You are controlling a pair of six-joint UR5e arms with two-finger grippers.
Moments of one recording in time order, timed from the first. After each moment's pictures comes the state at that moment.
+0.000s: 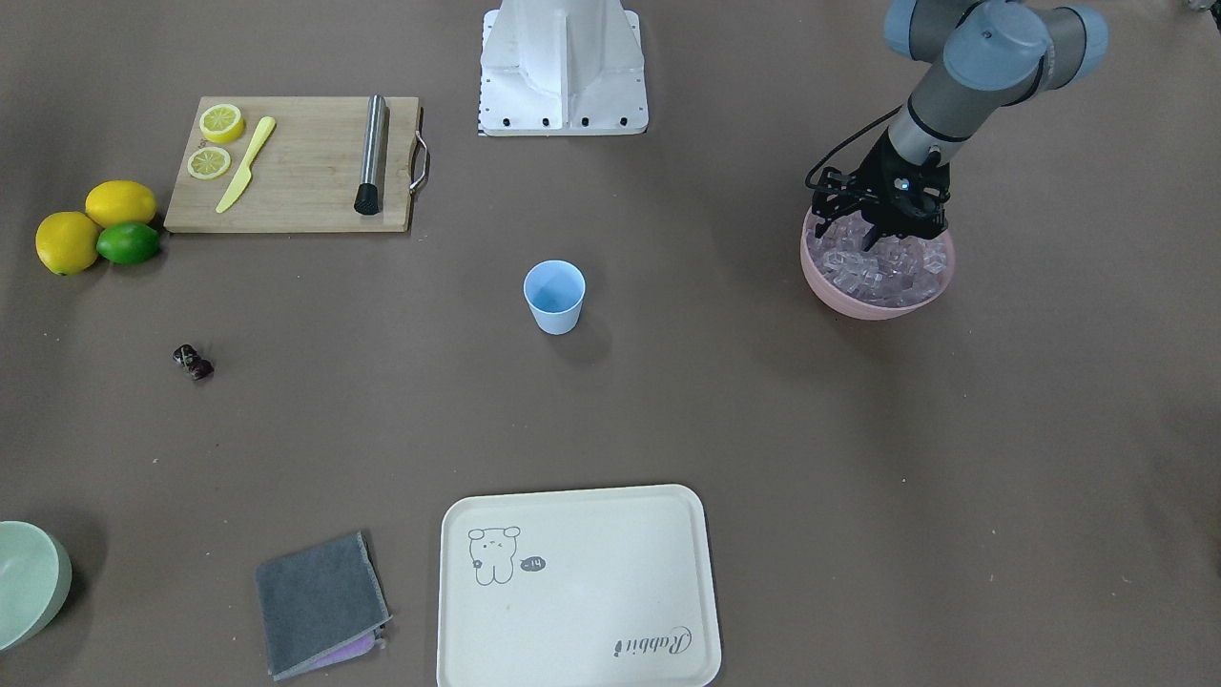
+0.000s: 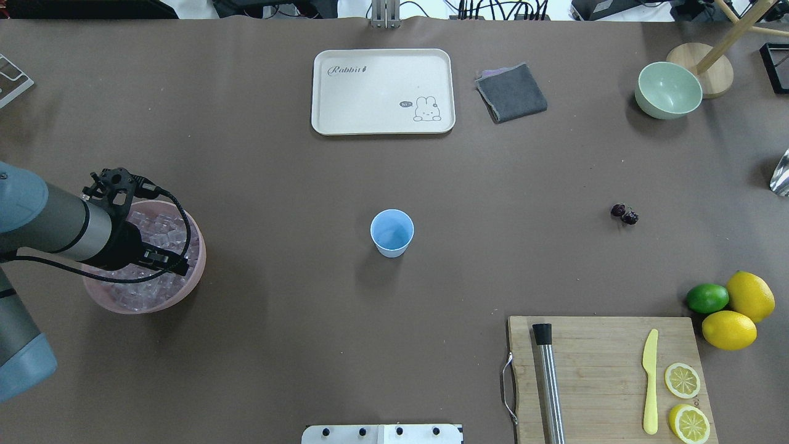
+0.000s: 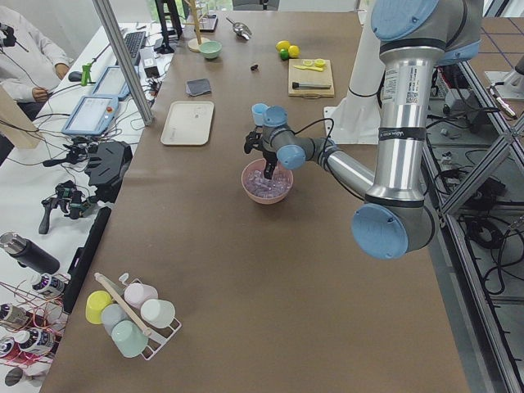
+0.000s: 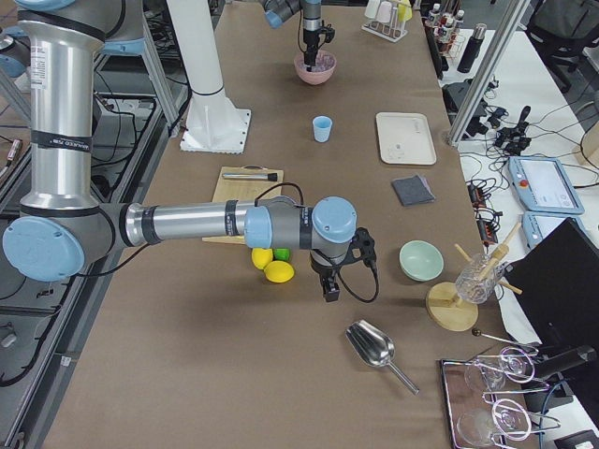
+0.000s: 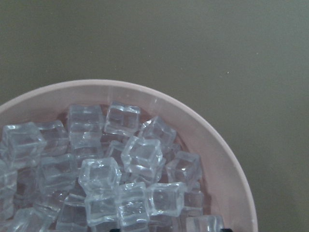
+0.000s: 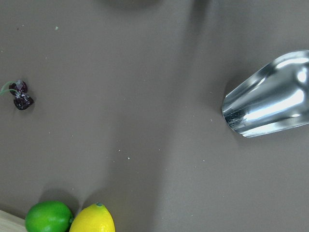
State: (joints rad) left arm -0.67 -1.61 -1.96 -1.96 -2.05 -0.87; right arm 1.54 -1.67 1.77 -1.64 2.45 -0.23
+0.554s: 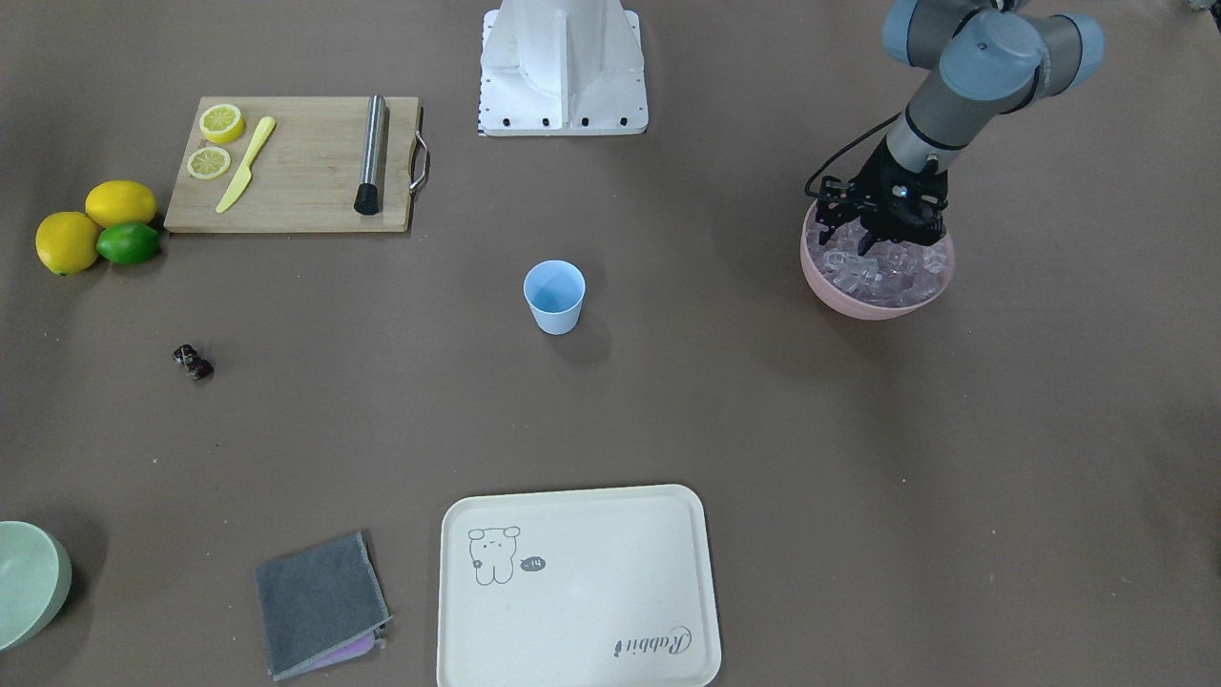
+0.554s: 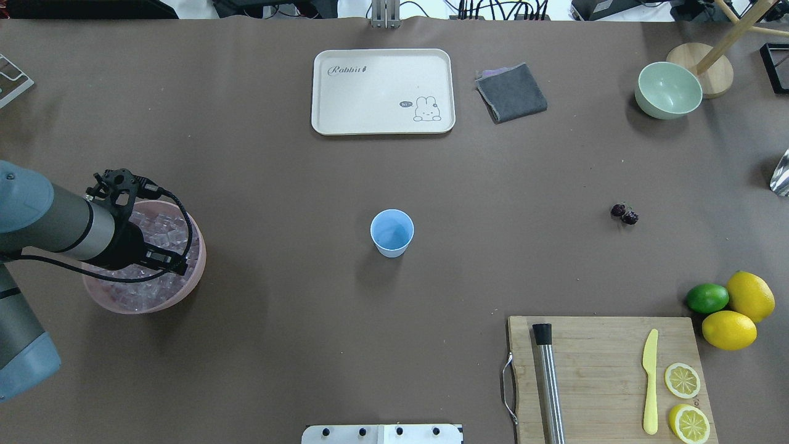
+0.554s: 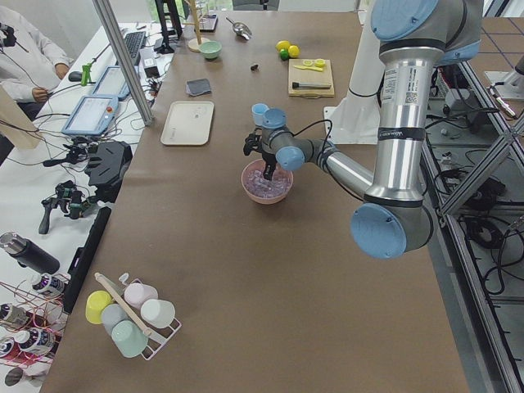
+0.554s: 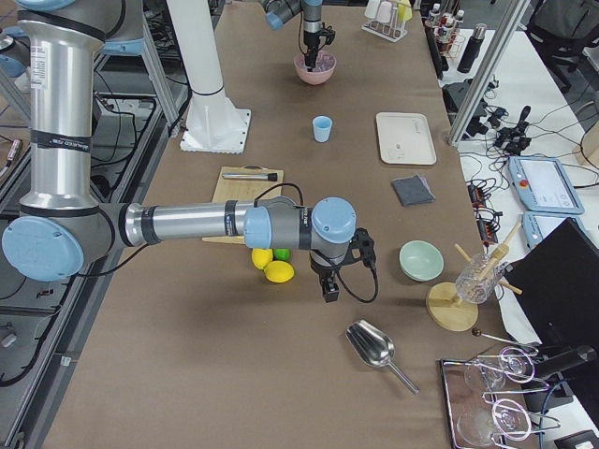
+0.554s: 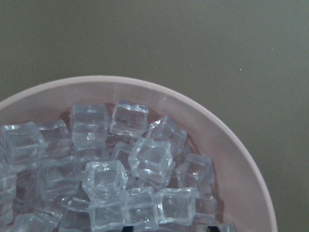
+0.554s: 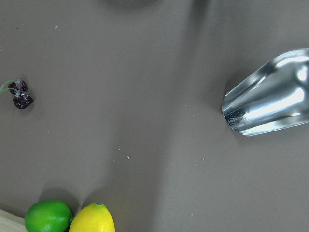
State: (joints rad) left arm -0.67 -1.62 -1.94 -1.96 -2.05 -0.87; right arm 1.54 -1.67 1.77 -1.64 2.45 -0.23
